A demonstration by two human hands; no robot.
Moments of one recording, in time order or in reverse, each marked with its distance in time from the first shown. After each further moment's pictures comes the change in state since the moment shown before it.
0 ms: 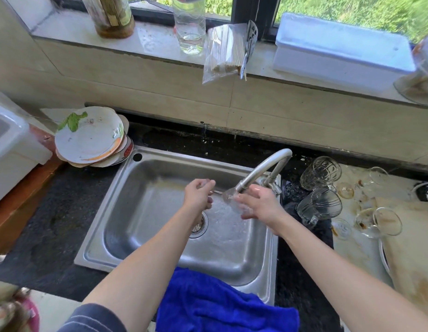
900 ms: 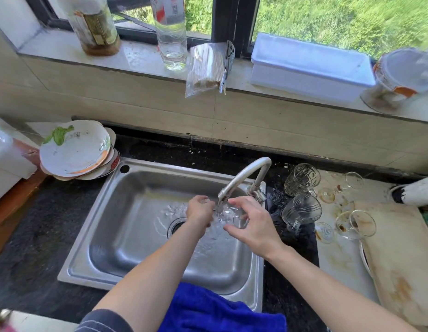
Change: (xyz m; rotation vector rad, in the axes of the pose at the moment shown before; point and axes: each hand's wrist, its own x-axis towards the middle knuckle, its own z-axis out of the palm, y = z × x) left_hand 0.004 -0.024 0.038 0.164 0.077 -0.072; right_hand -0.037 0.019 -0.011 -0.557 0.187 -0.552
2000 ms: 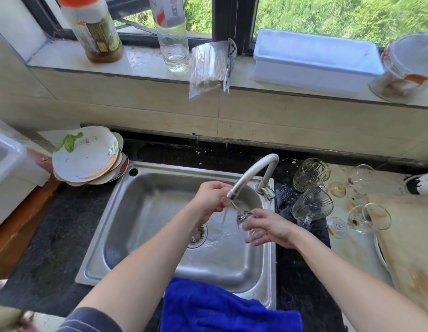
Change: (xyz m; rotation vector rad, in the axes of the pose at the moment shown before) left_hand -0.025 0.051 -0.018 -0.012 -0.423 0.152; right_hand 0.015 0.041 -0.008 0.621 -0.486 0.689
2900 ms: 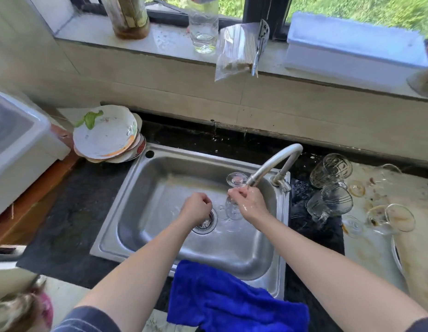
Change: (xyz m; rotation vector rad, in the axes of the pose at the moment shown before) left_hand -0.010 -0.074 -0.065 0.692 0.304 -0.050; right_hand 0.058 -0.016 0.078 -0.228 0.455 -0.353
